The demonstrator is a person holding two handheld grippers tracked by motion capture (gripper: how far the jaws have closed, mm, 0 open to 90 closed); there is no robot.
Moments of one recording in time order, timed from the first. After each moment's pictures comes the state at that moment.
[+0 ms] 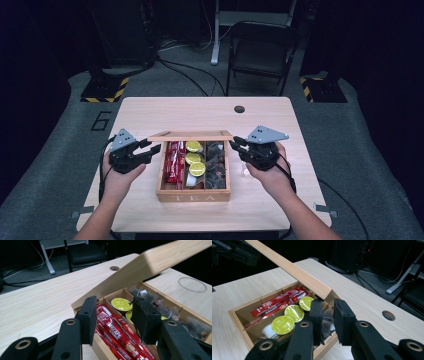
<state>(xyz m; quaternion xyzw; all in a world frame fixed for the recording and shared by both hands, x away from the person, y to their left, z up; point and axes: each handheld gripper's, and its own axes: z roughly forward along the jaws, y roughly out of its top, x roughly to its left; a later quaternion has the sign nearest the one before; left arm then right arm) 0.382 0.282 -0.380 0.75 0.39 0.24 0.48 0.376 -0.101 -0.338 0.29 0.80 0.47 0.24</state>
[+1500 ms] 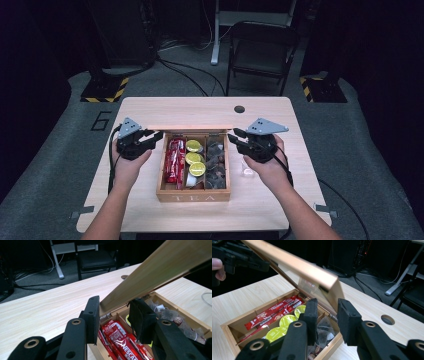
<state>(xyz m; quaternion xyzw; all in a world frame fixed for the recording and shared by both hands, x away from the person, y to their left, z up) 0.418 0.274 -0.381 0.72 0.41 0.26 0.50 0.394 -0.100 -0.337 0.31 0.78 0.49 0.24</state>
